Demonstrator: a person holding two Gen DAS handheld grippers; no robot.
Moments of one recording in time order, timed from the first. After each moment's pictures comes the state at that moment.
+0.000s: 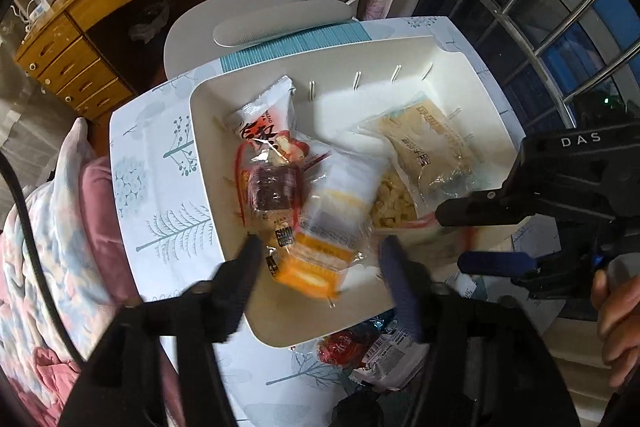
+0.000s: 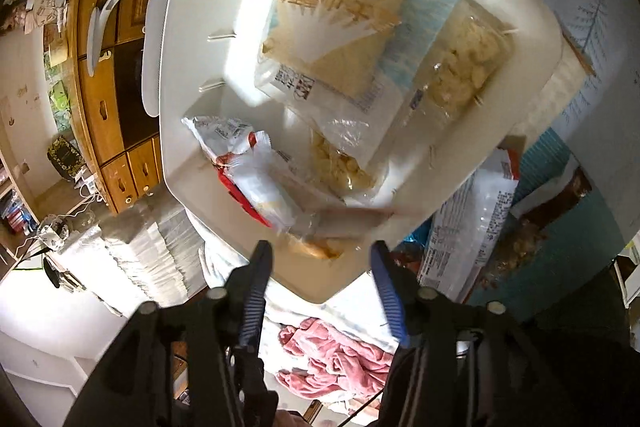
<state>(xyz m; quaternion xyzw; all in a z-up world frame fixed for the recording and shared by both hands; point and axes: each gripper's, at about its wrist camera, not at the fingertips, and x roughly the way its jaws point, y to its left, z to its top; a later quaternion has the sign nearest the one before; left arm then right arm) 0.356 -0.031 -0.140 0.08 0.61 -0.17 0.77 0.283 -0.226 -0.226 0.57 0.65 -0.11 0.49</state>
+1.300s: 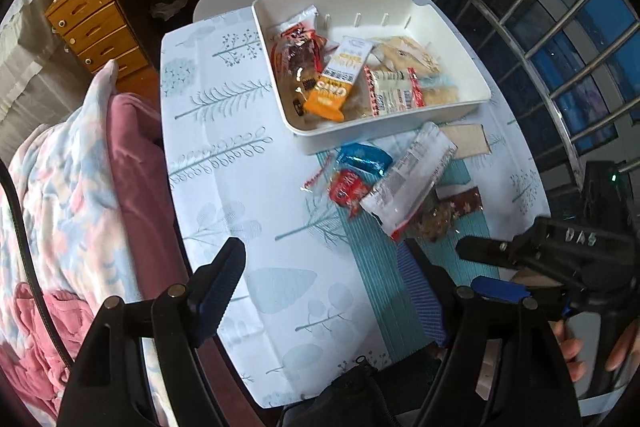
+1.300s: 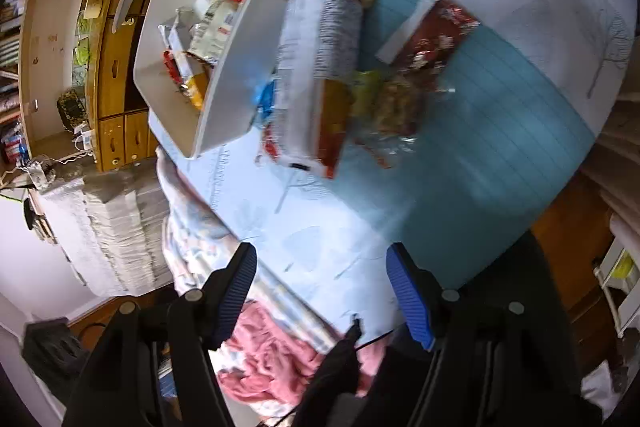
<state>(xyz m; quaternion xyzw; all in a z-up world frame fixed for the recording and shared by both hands) 0.176 0.068 -0.105 0.05 0.61 -0.18 0.77 0.076 -0.152 -0.203 0.51 0.61 -0.11 0.59</state>
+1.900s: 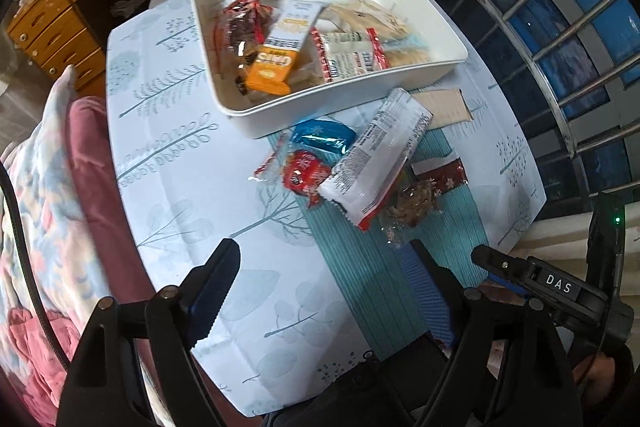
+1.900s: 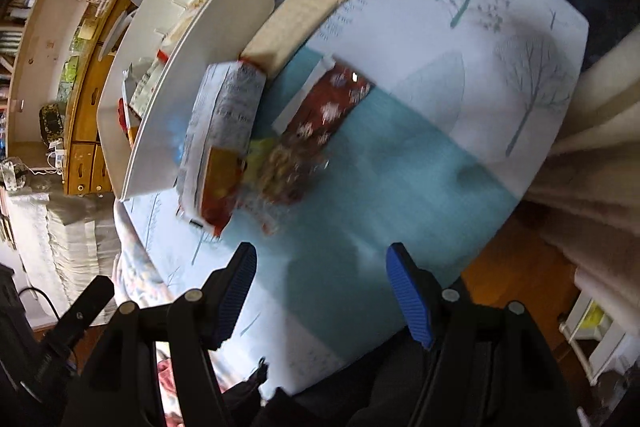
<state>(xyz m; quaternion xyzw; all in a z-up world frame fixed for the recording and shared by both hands) 0.180 0.021 -0.143 0.08 0.63 -0.23 0.74 0.023 -0.199 -0.228 0.43 0.56 -0.19 0.68</state>
